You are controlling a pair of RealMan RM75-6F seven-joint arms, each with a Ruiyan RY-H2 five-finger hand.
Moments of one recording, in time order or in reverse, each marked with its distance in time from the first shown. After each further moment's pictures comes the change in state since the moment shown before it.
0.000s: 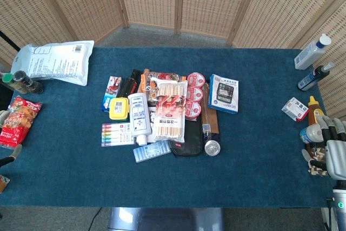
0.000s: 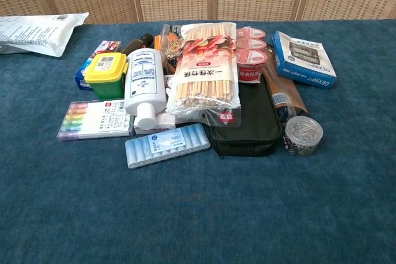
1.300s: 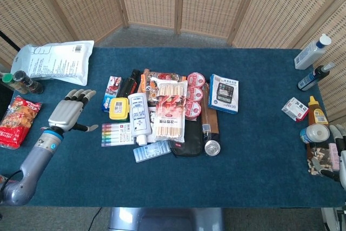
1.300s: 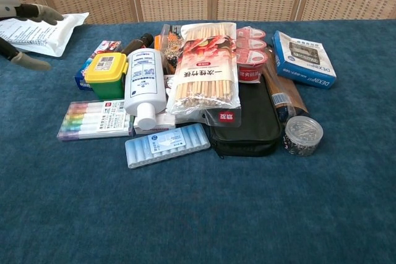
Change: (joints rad) left arm -0.533 -0.172 -0.131 0.026 -0.408 -0.588 0.399; right arm -0.080 0.035 -0.024 0.005 -0.032 0.066 0.105
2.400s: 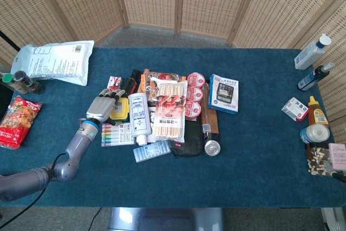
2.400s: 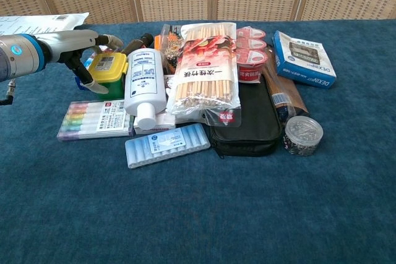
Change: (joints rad) left arm -0.204 -0.365 0.018 0.385 -0.121 -0.068 -0.010; right arm -0.037 0.024 0.014 0.012 0.034 0.006 0.039
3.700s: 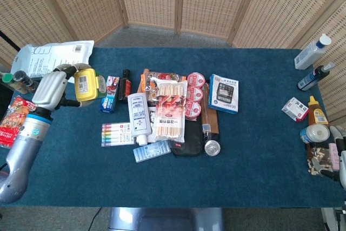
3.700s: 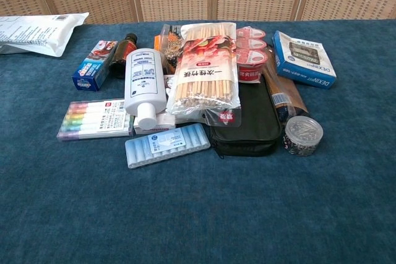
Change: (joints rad) left arm 0.232 0.560 -0.182 -0.580 0.215 0.264 -0.373; right arm 0.034 -0.047 0.005 0.014 -0.016 -0.052 -0.006
